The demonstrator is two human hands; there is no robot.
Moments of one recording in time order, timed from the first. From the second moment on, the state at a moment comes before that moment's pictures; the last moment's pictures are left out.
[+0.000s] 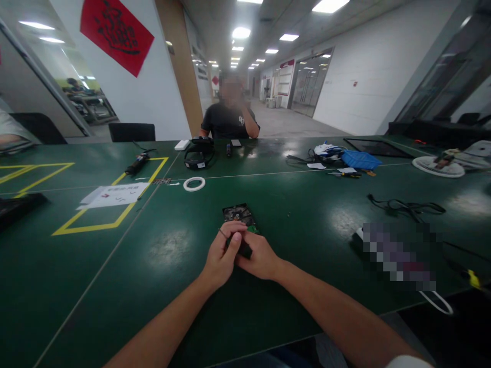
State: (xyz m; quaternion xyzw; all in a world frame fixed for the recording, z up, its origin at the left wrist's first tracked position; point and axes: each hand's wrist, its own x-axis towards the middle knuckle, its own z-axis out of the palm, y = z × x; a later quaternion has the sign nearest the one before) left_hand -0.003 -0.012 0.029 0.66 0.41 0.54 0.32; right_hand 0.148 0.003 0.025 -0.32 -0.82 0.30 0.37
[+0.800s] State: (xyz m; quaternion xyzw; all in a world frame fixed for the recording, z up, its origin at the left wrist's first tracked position) left_hand -0.032 0.004 0.021 0.67 0.50 0.48 0.27; right_hand 0.190 0.031 0.030 -0.36 -0.63 0.52 0.46
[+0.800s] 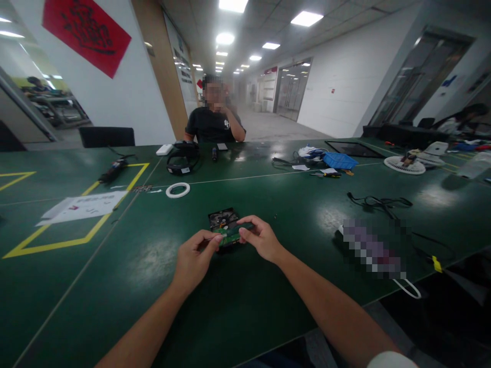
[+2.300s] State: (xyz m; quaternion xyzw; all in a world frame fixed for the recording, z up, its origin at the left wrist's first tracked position) left_hand -0.042 0.024 0.002 0.87 0.42 0.27 0.04; right_hand 0.196 0.052 0.031 -0.48 -0.68 0.14 0.54
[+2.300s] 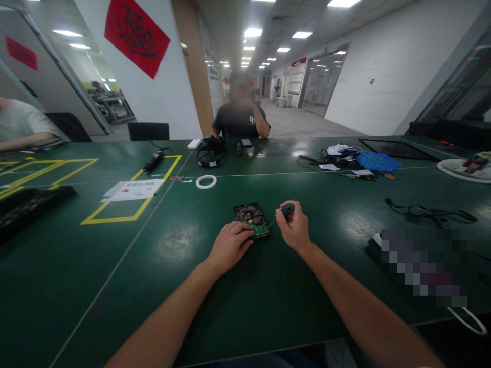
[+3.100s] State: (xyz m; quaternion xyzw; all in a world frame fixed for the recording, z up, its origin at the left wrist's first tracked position) left_hand -0.042 0.024 -0.001 0.87 0.42 0.27 0.03; right_hand 0.190 0.057 0.033 -0.47 -0.69 0.13 0.54
